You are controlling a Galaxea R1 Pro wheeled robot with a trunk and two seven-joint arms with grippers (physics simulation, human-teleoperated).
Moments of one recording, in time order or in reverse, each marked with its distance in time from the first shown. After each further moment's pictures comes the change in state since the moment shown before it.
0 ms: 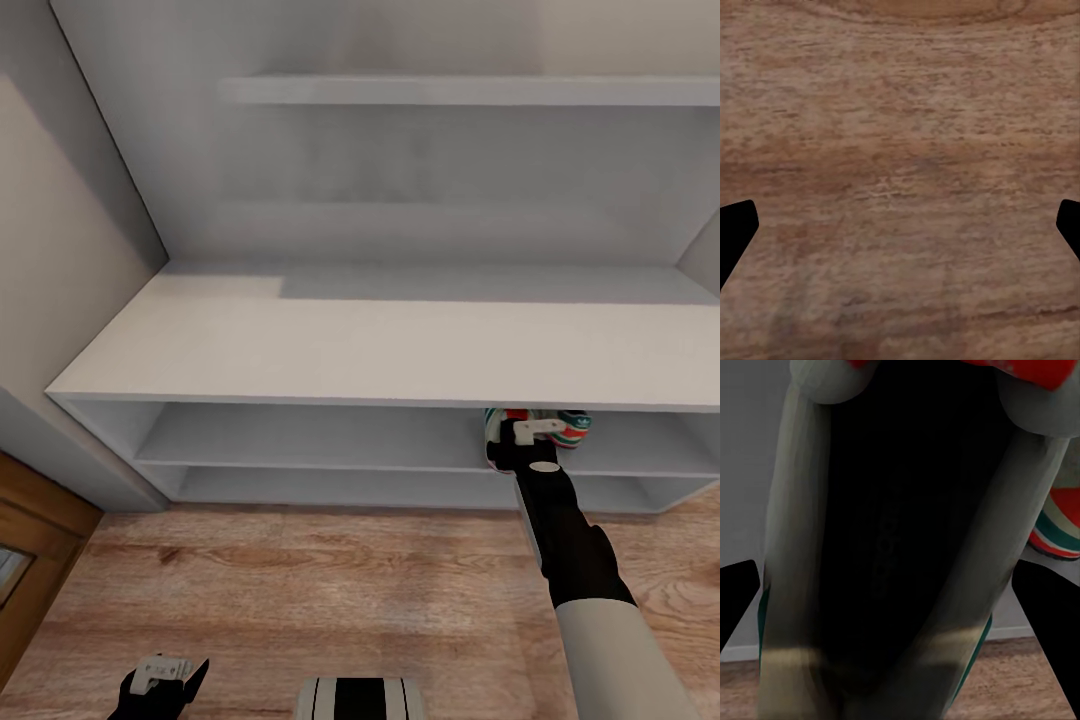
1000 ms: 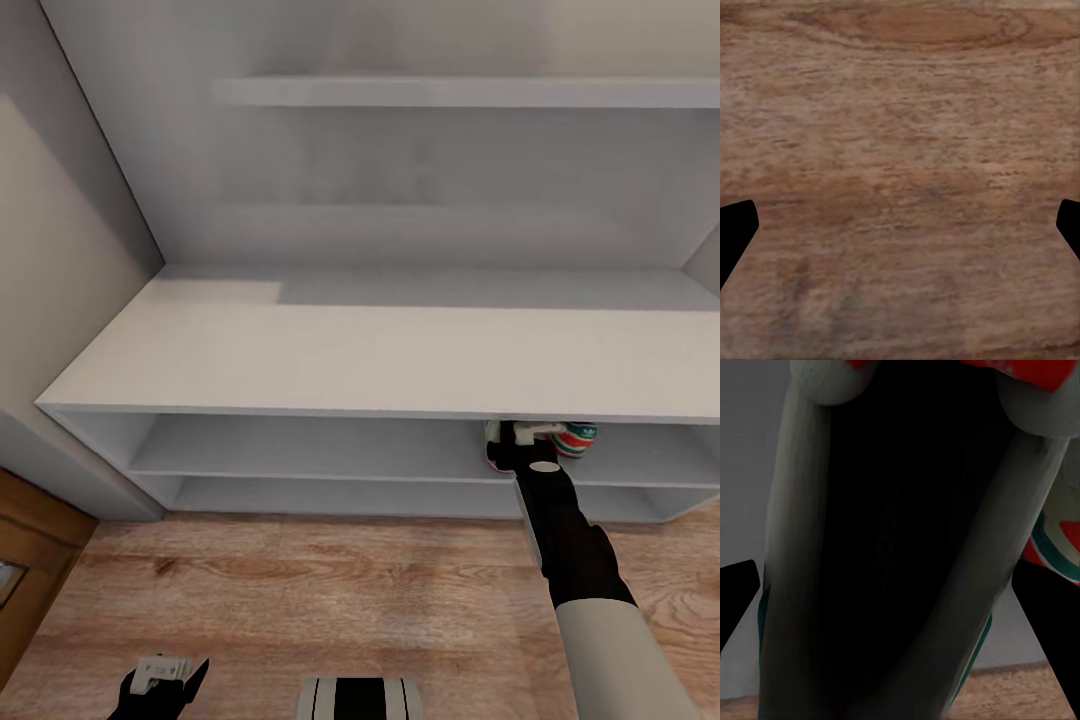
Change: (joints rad) left arm 0.000 0.000 0.000 0.000 -0.001 0.000 0.000; right arm 0.000 0.000 -0.001 -0.001 0.000 0.000 0.000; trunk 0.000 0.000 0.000
